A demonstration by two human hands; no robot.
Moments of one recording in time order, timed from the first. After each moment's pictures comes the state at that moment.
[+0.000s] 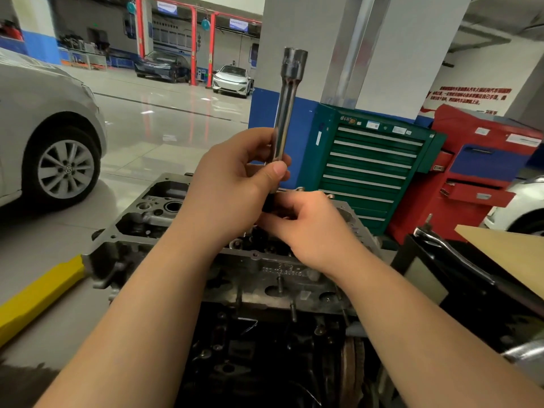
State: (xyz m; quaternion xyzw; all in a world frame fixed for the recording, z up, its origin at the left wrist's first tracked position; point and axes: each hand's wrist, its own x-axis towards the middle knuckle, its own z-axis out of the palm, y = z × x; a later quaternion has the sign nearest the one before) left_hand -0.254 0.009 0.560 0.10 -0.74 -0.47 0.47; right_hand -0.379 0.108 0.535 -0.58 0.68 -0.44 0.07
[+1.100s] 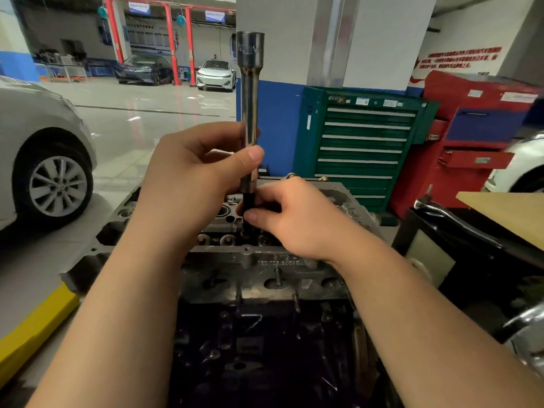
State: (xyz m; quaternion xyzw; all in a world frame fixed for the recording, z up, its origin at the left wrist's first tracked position) left_hand -0.243 -0.008 0.556 0.09 -0.71 -0.52 0.47; right_hand -0.379 0.104 0.540 -0.60 0.72 -0.35 0.09
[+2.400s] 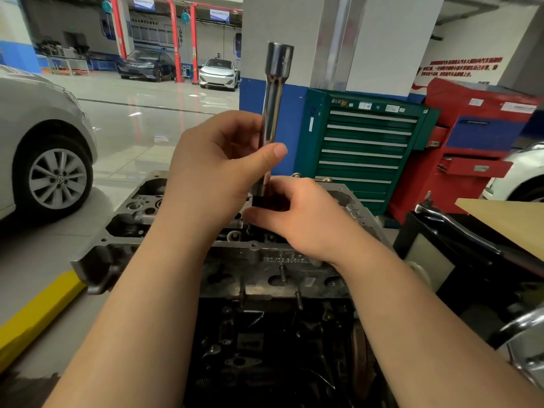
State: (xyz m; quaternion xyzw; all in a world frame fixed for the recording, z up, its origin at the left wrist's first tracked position) left_hand -0.253 0.000 0.557 0.08 -0.72 -0.47 0.50; right_hand -0.375 0.106 0.534 -0.56 0.72 -0.40 0.08
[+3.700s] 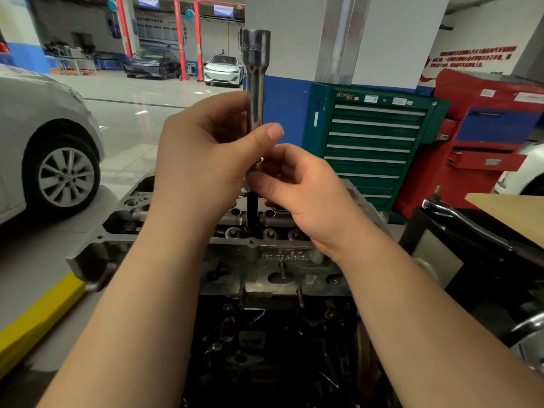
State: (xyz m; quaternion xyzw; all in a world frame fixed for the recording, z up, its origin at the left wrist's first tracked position) left_hand -0.250 0.012 0.567 0.10 -0.70 -0.46 0.53; right_hand -0.381 0.096 0.533 -0.54 0.57 -0.61 0.14
